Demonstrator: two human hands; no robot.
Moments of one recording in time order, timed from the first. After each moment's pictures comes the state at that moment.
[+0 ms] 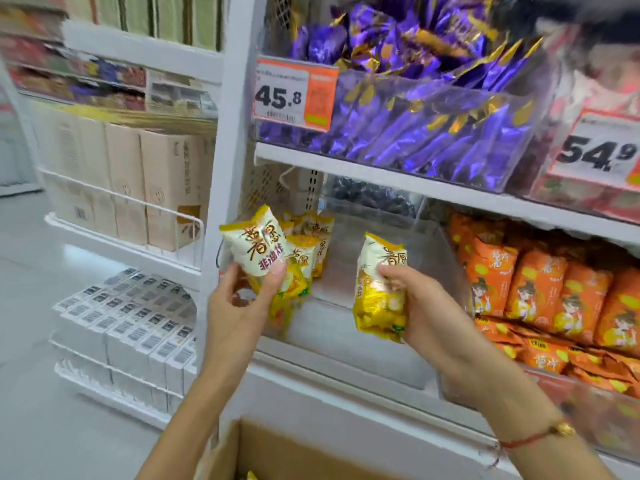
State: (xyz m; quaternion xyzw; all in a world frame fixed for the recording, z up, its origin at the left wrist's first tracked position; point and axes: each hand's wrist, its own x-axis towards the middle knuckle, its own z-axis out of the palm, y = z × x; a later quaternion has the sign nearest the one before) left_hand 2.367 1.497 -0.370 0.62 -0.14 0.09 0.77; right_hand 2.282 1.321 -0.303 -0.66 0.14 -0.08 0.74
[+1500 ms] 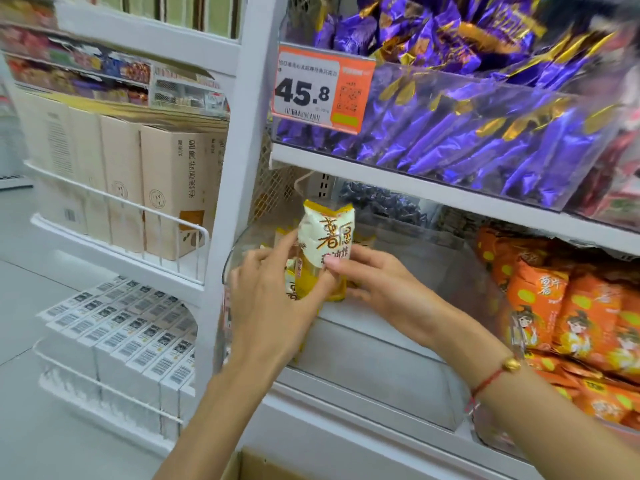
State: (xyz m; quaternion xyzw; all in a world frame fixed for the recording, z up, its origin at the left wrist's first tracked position) left_hand 2.413 1.471 -0.356 0.80 -0.19 0.25 0.51; right_hand 2.367 1.332 -0.296 -0.77 -0.01 -0.03 0.64
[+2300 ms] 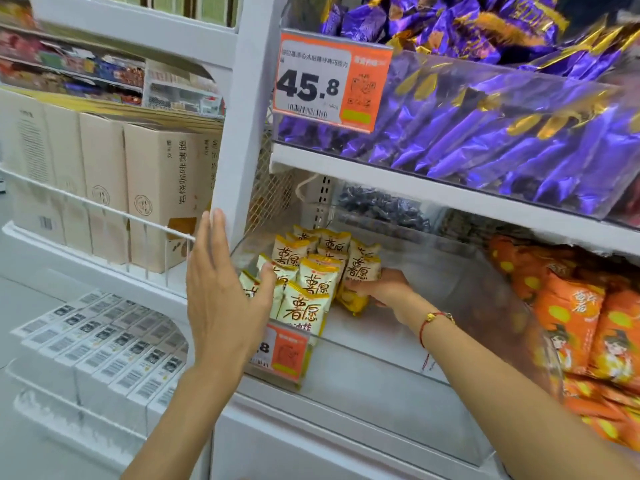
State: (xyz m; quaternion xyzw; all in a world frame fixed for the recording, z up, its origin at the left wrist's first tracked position) left_hand 2.480 1.487 -0.381 0.79 -0.15 0.37 0.46; right_hand 2.482 1.248 -0.360 -0.82 0.28 -0.13 0.49
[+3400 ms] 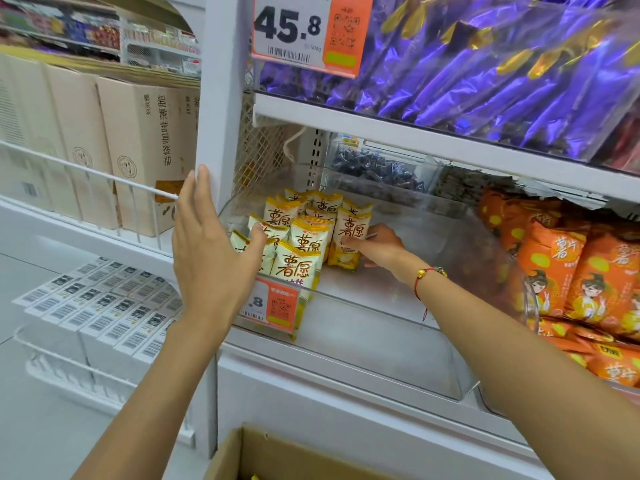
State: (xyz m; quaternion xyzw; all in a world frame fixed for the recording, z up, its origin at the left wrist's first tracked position) left_hand 2.473 1.494 -0.374 0.81 -0.14 0.36 0.45; right_hand 2.473 1.248 -0.357 -0.87 0.25 -0.12 0.40
